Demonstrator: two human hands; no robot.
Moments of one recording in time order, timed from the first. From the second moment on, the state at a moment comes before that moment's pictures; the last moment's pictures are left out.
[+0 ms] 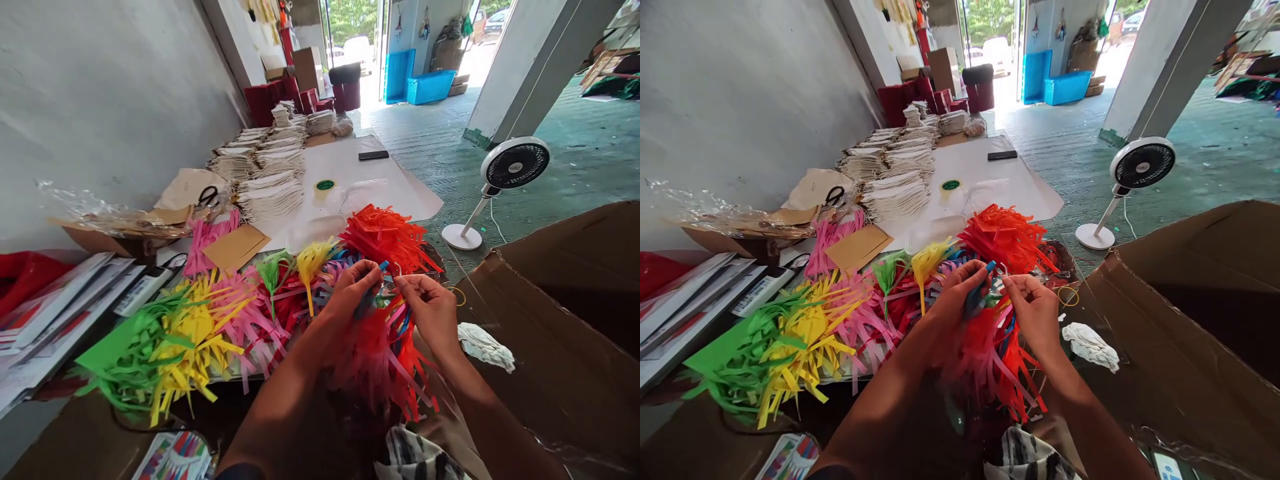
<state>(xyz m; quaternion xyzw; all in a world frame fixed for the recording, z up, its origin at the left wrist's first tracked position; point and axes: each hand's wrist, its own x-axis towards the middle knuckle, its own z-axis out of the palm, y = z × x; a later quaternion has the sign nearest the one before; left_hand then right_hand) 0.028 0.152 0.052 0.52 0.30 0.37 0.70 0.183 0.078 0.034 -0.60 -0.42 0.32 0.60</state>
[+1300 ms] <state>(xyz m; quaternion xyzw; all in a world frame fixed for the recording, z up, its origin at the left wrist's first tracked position) 0.030 0.148 0.056 0.67 0.37 0.39 0.52 0.186 0.071 0.040 -0.63 -0.53 0.29 0.49</state>
